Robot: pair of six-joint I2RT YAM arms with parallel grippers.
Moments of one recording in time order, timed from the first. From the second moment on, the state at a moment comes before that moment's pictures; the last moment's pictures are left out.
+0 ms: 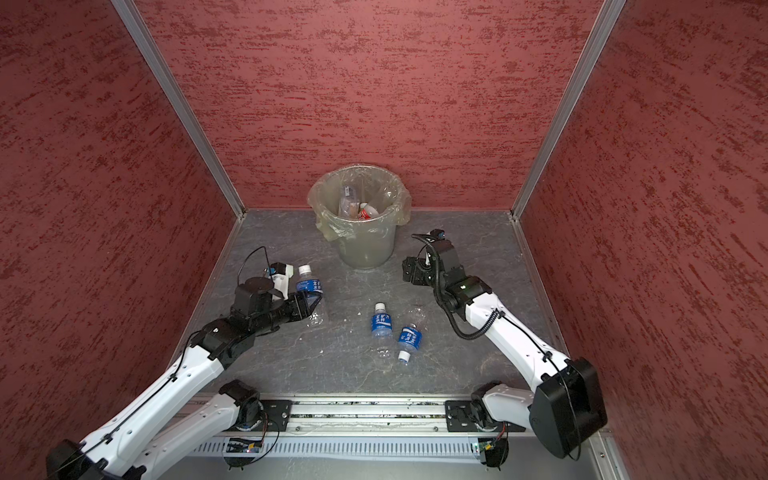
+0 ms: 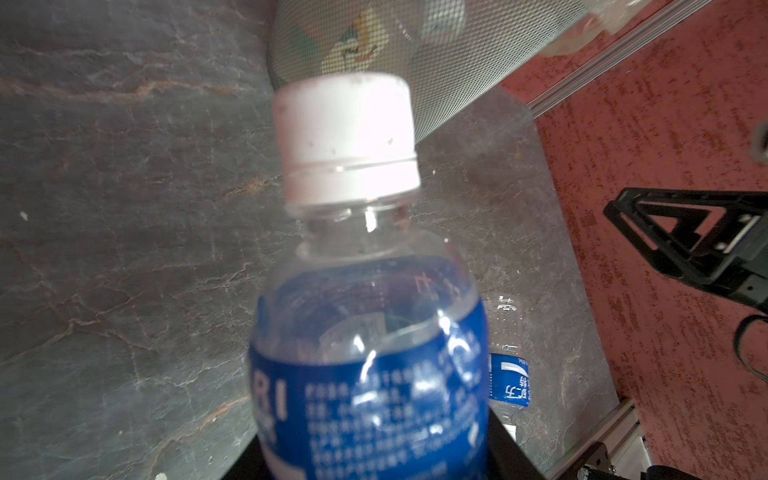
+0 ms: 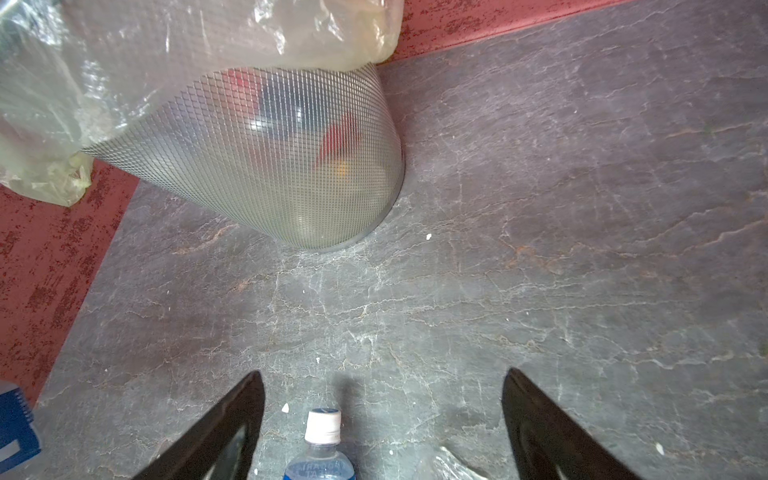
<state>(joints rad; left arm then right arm) -0.45 0.79 0.64 -0.42 0.16 -0.63 0.46 1.24 0.95 -0.33 0.03 0.51</state>
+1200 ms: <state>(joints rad) -0.46 0.92 1.08 -0.35 0.17 -0.47 0.46 1.24 0.92 -0.33 0.03 0.52</state>
